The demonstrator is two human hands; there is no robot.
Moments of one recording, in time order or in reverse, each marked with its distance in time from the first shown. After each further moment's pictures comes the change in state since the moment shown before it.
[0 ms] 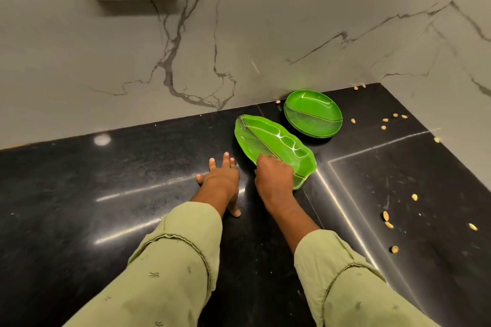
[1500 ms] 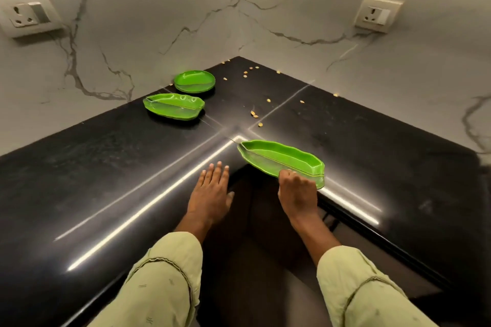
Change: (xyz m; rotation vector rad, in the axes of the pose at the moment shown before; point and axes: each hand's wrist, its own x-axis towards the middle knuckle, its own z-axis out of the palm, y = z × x) left_hand -0.260 0.067 0.280 0.338 0.634 0.628; right_hand -0.471 0.125 -0.013 -0.046 0.449 0.452
